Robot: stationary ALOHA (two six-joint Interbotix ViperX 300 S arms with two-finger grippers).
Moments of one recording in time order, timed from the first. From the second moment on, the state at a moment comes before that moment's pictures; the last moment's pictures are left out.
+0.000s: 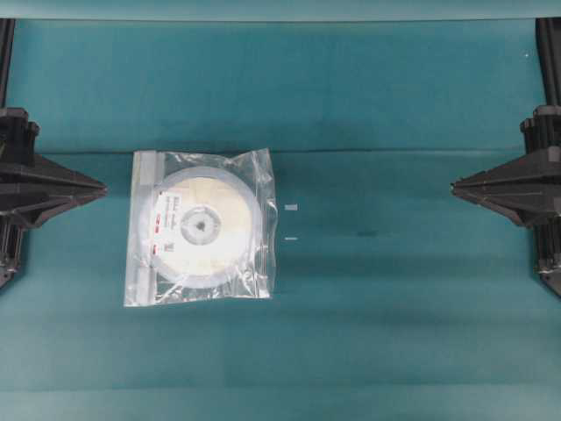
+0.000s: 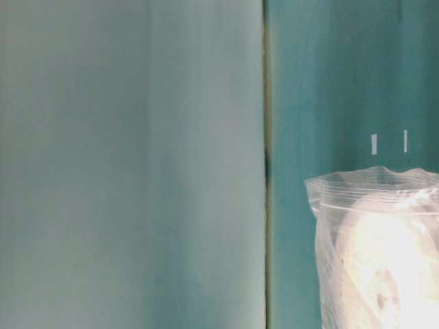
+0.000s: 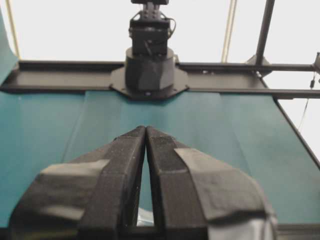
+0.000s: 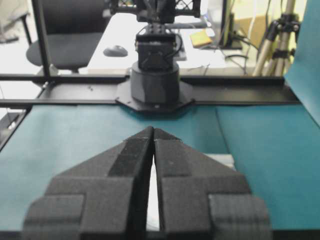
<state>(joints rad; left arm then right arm) 0.00 -0.97 1.19 0.00 -0.29 0.00 0.00 -0.97 1.18 0.00 -0.29 0.01</state>
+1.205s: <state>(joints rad) 0.09 -0.70 1.25 0.01 -0.12 -0.93 -0.06 -0.27 0.89 0.08 -0.12 0.36</state>
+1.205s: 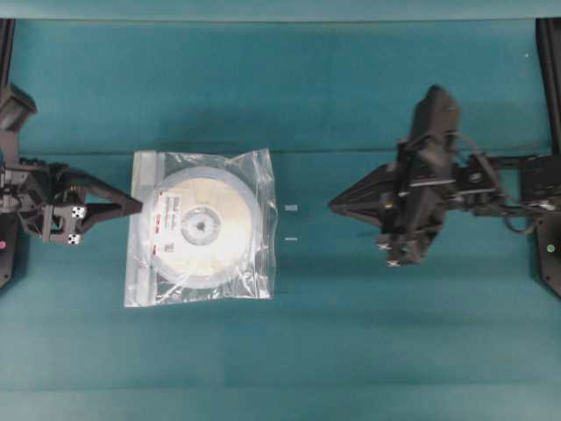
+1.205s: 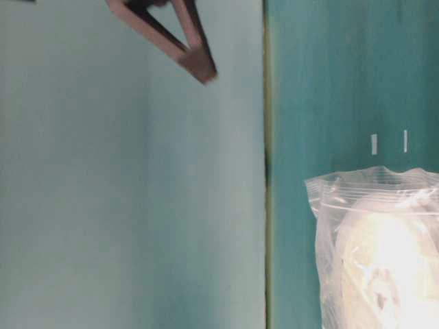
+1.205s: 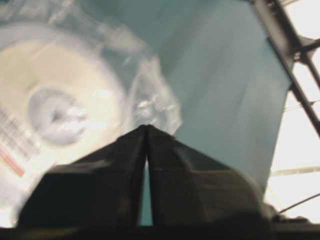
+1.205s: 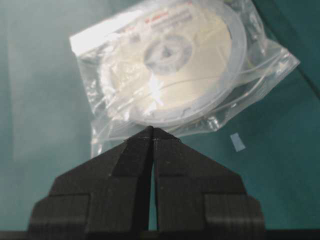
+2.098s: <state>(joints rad) 0.15 -0.39 1.40 0.01 -0.37 -1.01 -0.07 -0.19 0.84 0.08 -0.08 0.45</state>
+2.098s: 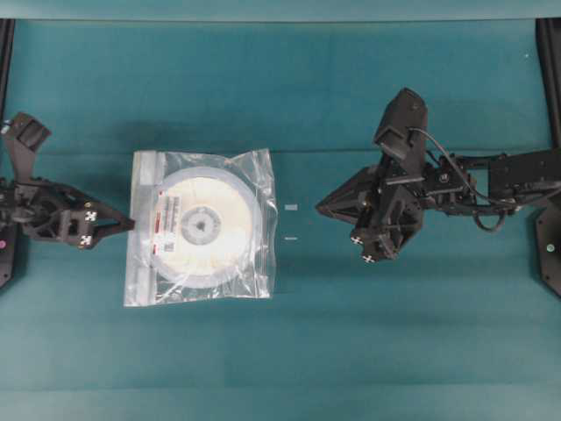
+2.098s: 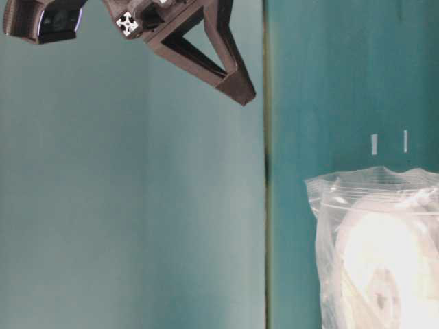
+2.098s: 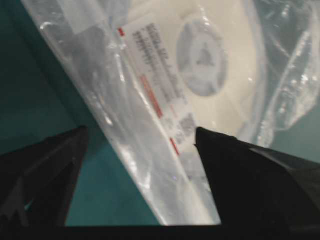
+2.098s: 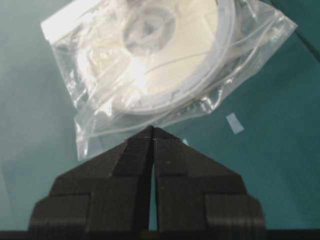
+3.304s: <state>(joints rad) 0.16 -0.24 1.34 0.01 -0.43 -0.97 -0.06 -0.06 0.79 0.08 0.01 0.71</state>
